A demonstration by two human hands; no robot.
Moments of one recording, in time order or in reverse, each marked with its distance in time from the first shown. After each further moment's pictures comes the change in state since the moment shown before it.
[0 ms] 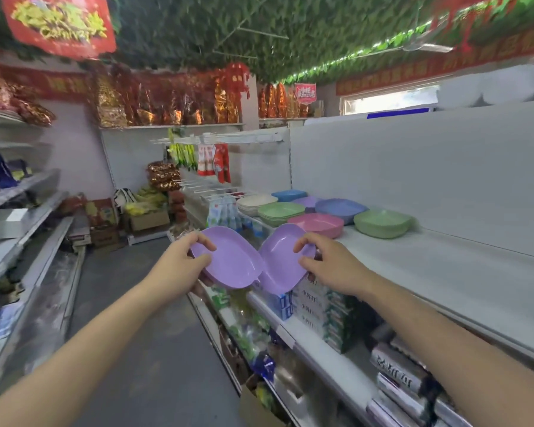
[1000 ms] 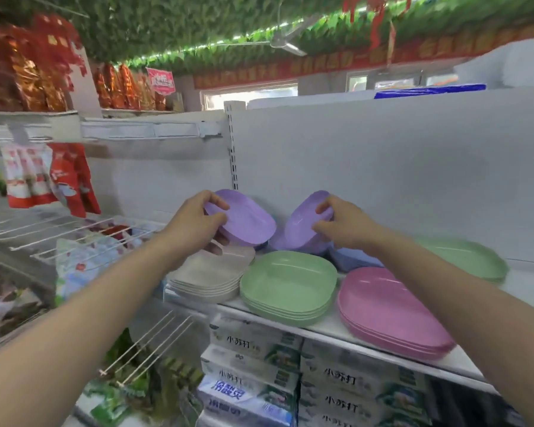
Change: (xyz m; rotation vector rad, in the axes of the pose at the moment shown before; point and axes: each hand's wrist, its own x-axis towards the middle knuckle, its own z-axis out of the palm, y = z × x) left_hand 0.526 -0.061 0.107 -0.280 -0.450 0.251; right_hand 0.370 0.135 0.003 -0.298 0.418 0.632
